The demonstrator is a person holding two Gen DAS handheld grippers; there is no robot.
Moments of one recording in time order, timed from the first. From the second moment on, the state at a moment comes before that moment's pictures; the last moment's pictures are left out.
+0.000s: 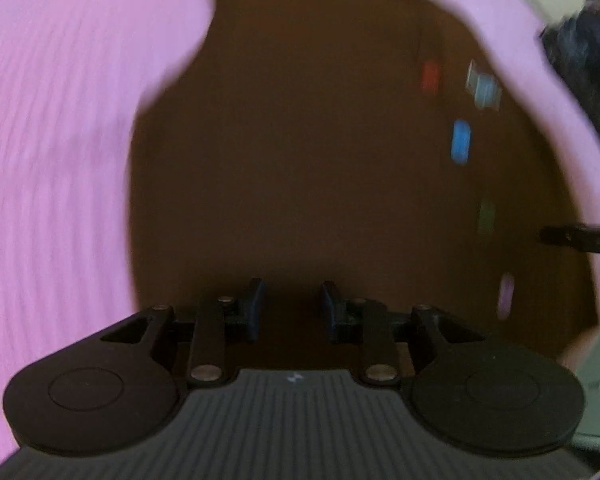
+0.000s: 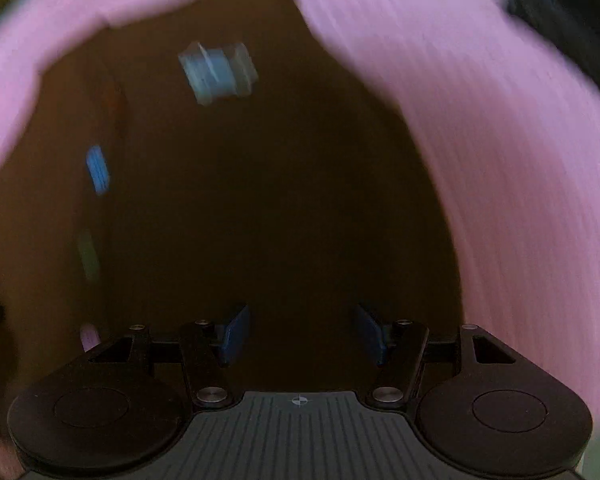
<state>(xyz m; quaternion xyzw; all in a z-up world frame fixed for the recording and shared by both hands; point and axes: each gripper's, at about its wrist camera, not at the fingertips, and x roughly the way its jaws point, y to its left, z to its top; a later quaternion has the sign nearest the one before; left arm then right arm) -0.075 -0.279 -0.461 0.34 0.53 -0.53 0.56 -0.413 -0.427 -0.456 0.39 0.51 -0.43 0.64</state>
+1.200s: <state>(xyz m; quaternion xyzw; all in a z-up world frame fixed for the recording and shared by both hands) -0.251 -0.185 -0.177 0.28 0.46 -0.47 0.70 -0.470 -0.352 -0.212 0.30 0.51 -0.32 0.74</state>
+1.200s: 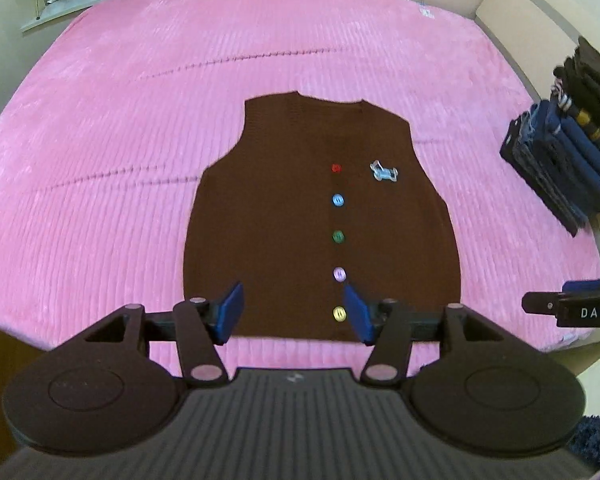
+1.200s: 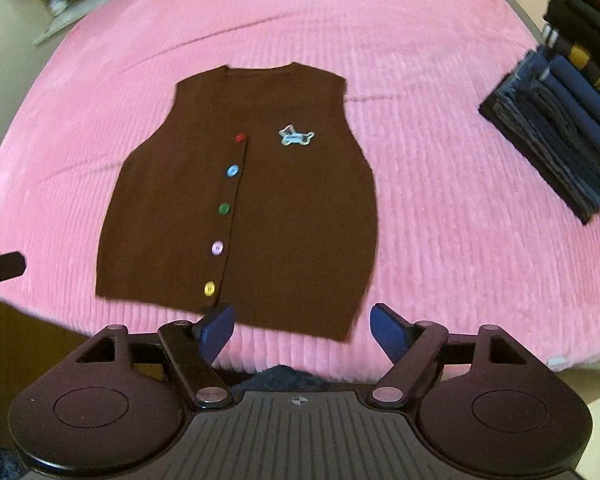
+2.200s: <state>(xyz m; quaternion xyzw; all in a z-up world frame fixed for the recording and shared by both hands) -0.307 -0.149 -0.164 0.32 0.42 -0.45 0.72 -0.492 -0.311 -0.215 0.29 0.53 -0.27 0.75</state>
